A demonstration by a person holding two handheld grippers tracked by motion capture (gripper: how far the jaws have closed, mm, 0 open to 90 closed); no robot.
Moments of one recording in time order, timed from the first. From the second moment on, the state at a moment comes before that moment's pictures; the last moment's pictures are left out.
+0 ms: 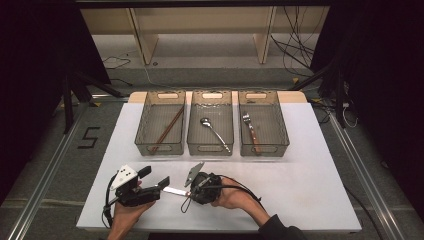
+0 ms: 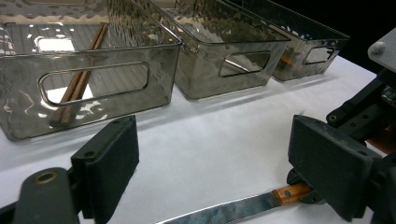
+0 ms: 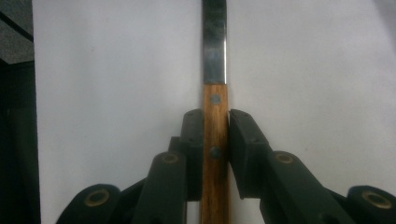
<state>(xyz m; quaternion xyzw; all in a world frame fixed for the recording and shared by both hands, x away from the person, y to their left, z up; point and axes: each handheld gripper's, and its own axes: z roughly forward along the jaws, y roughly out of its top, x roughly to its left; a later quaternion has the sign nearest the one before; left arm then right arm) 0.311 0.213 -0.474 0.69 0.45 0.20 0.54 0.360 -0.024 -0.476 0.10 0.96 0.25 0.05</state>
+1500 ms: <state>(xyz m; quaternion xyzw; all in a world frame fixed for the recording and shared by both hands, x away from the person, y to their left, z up) 0.311 0.213 -0.474 0.69 0.45 0.20 0.54 0.383 -0.105 -0.412 0.21 0.91 0.36 0.10</state>
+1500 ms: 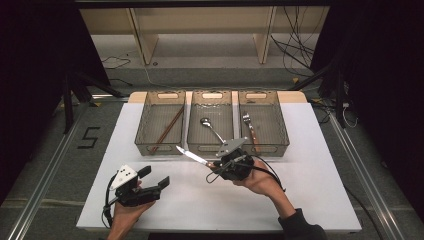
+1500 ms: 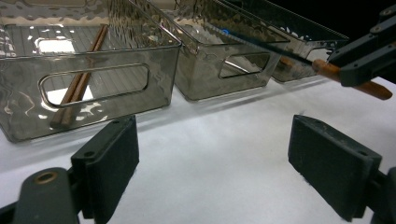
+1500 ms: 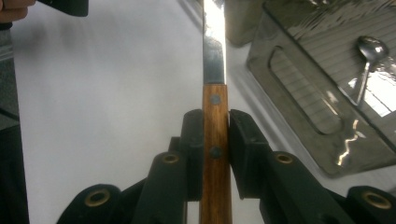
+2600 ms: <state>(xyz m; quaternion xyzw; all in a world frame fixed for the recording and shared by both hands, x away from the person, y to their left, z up) 0.311 0.213 -0.474 0.69 0.45 0.20 0.54 0.409 -0.164 -0.394 0.31 0.85 0.40 0.15</state>
